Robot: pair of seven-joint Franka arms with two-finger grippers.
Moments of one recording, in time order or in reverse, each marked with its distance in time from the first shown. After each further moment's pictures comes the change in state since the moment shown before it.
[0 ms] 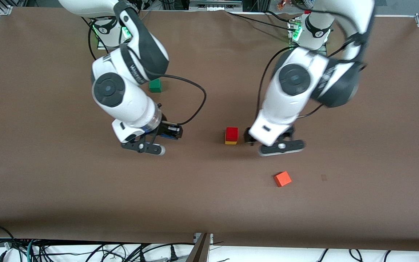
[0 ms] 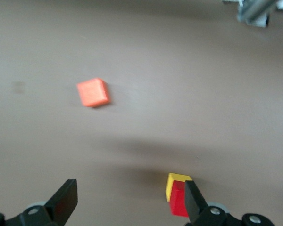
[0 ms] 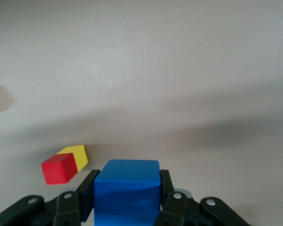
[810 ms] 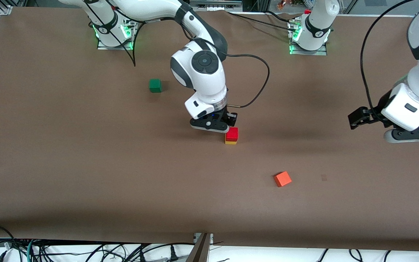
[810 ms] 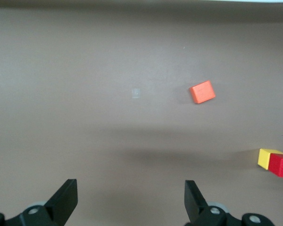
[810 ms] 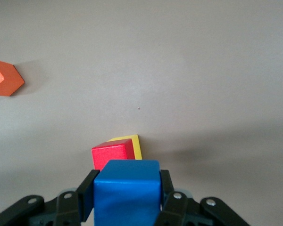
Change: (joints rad) left arm 0.324 -0.195 0.005 0.001 -0.001 -0.281 0.478; right arm 0.261 0.152 0.000 0.009 -0.160 0.285 0.298
